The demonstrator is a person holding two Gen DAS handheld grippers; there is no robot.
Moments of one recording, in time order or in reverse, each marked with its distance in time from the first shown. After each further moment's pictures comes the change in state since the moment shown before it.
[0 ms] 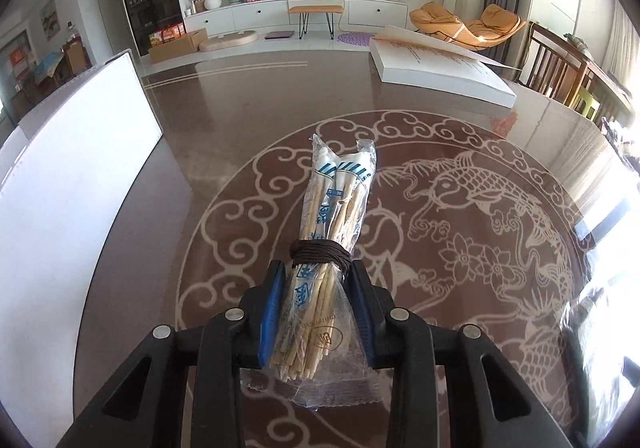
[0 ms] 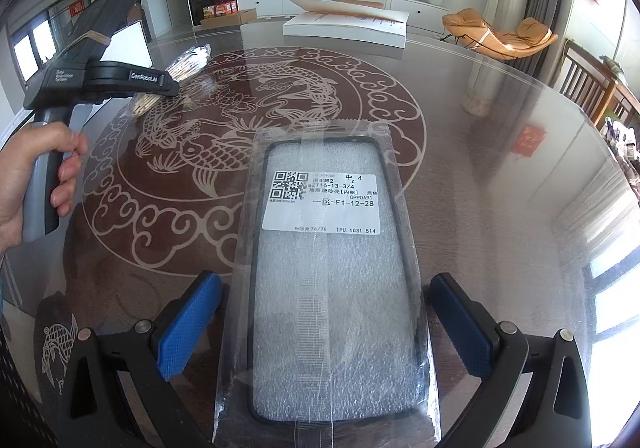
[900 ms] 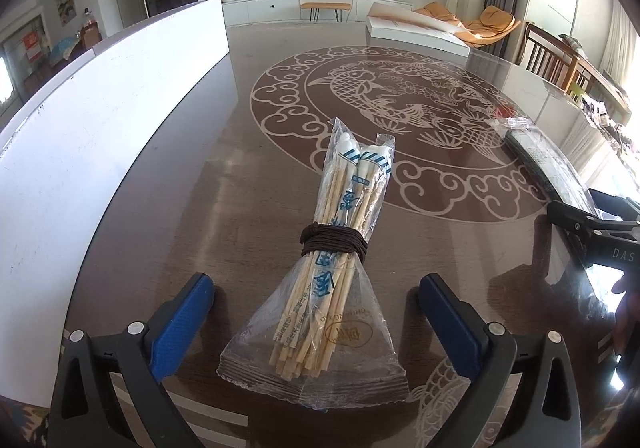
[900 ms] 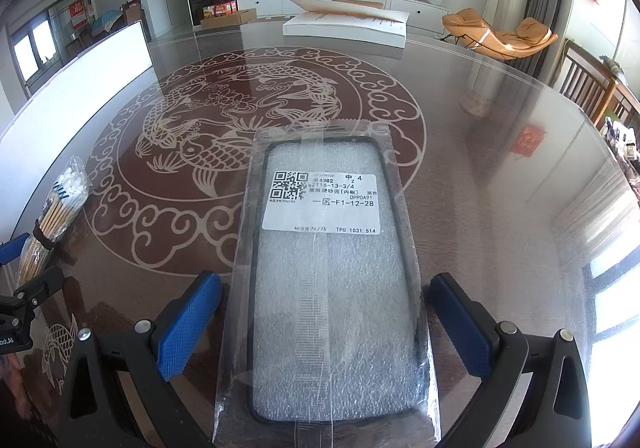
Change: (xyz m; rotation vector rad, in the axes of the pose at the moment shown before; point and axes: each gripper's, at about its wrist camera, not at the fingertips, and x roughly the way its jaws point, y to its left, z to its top) left arm -0.097 0.005 -0.158 -0.043 -0.004 0.013; right arm 0.000 0.000 0.000 0.000 0.000 0.000
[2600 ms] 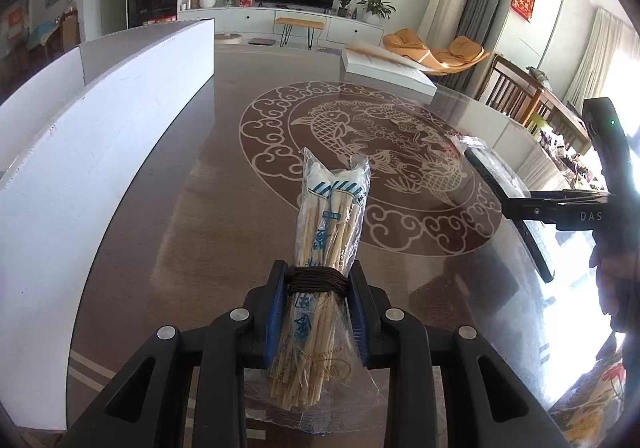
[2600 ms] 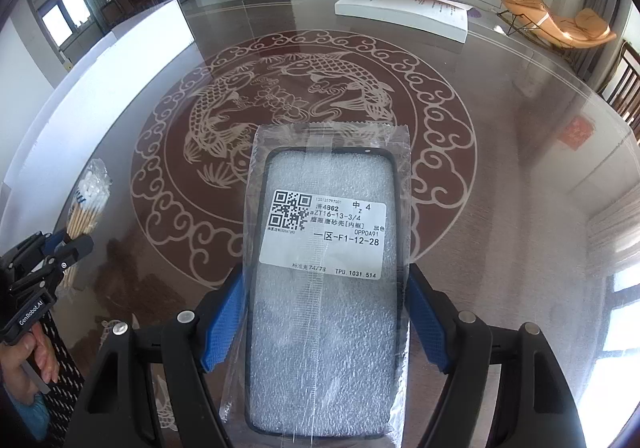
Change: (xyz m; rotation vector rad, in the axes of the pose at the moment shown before) left arm -0.040 0.031 0.020 -0.078 -0.082 -0.216; right arm -0.019 0.008 0.056 -0.069 0.166 0.209
